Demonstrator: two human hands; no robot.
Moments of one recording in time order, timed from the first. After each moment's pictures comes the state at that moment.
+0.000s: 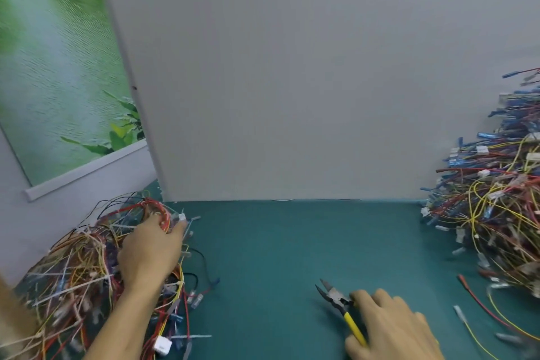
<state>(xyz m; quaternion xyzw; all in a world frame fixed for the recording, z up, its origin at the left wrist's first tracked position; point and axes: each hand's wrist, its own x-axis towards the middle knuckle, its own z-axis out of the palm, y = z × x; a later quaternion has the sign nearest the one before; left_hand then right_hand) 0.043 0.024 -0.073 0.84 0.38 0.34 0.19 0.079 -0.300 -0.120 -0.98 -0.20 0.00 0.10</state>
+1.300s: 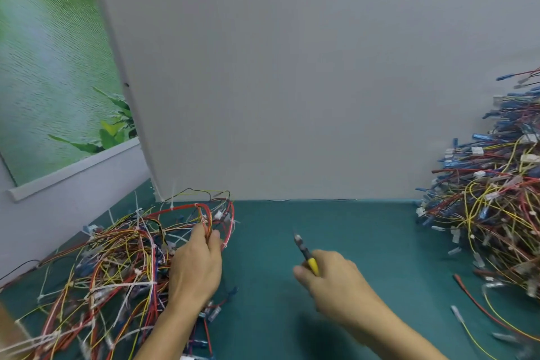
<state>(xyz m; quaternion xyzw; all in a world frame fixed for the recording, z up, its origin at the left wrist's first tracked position) 0.065 -0.023 -0.109 0.87 0.23 0.32 0.29 0.092 -0.243 -0.077 -0.90 -0.16 0.12 0.39</state>
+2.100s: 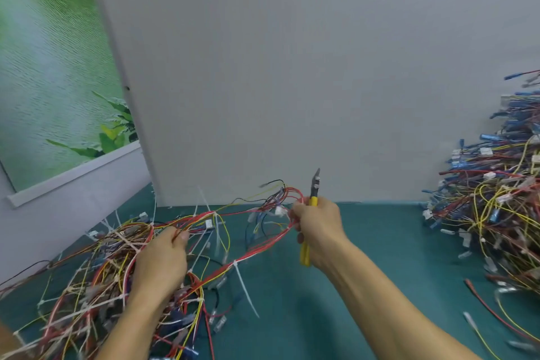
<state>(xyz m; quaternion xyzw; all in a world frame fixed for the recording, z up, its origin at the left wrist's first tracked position) 0.051 0.024 -0.089 0.86 0.31 0.27 0.31 0.165 -0.176 -0.057 -0.68 0.01 0.07 0.73</state>
